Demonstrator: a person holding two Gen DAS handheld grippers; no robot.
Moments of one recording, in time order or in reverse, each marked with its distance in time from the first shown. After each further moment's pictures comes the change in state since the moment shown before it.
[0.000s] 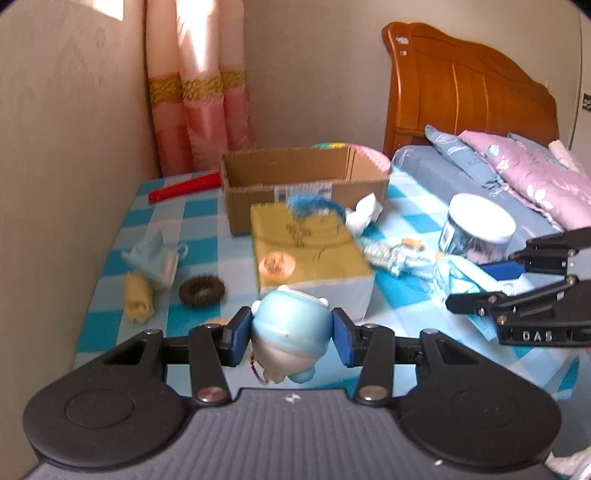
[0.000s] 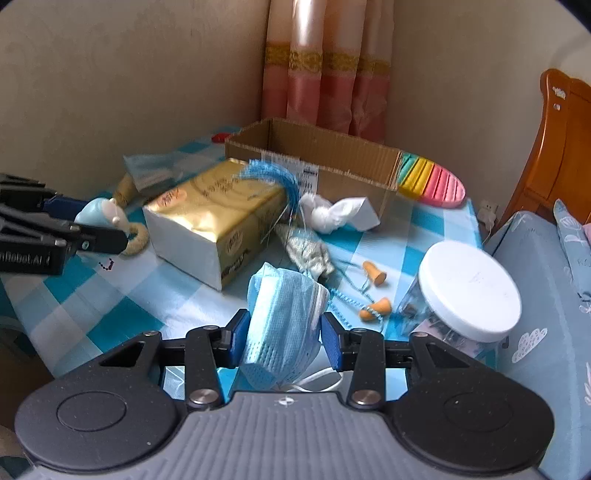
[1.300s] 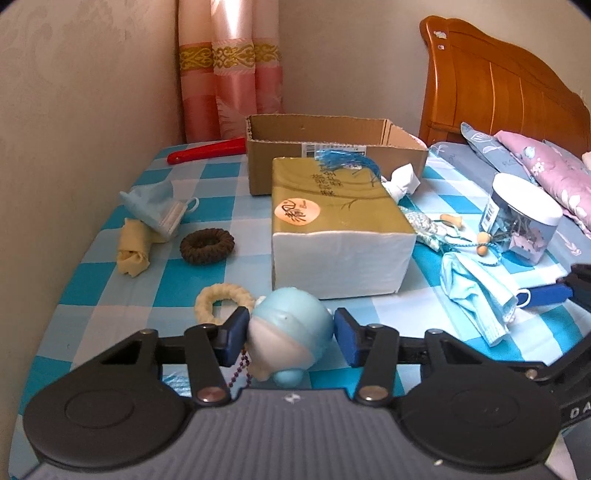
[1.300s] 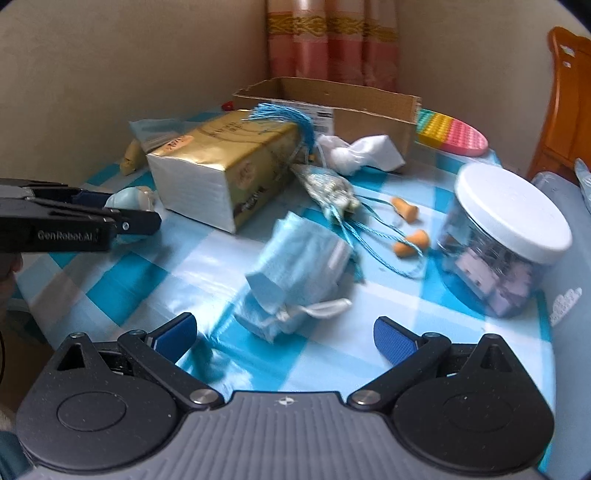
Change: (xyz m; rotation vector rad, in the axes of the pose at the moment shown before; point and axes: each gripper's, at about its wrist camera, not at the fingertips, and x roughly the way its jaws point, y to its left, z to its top) left arm 0.046 -0.003 -0.042 -0.091 0.021 0.091; right arm 0.029 -0.001 -0.037 0.064 0.059 0.090
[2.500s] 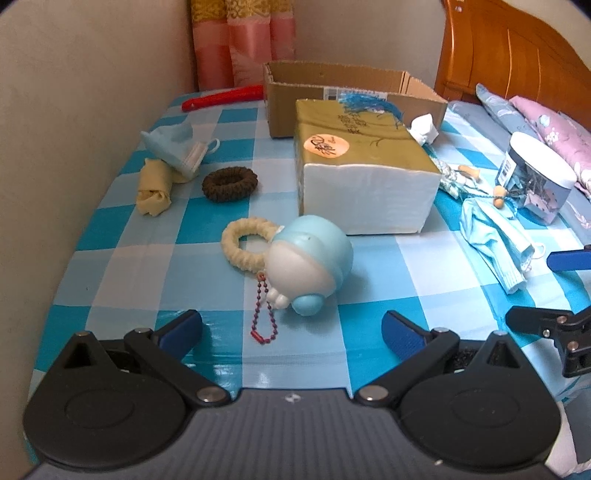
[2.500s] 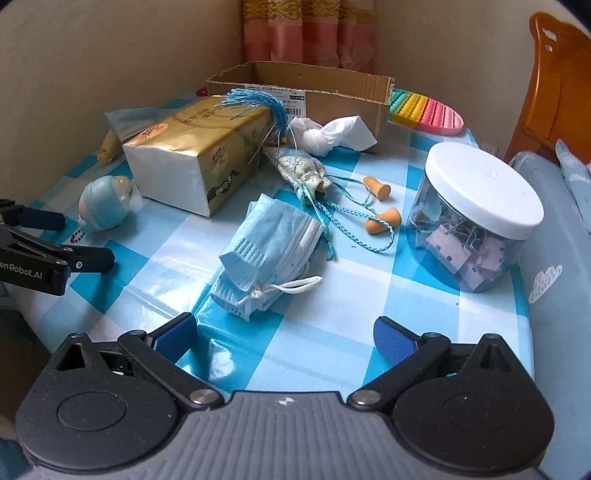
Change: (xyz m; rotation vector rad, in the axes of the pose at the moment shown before) left arm -0.005 0.013 -0.014 -0.022 0.159 0.028; right arm -0.007 -0.004 -0.002 0.035 0.062 -0.071
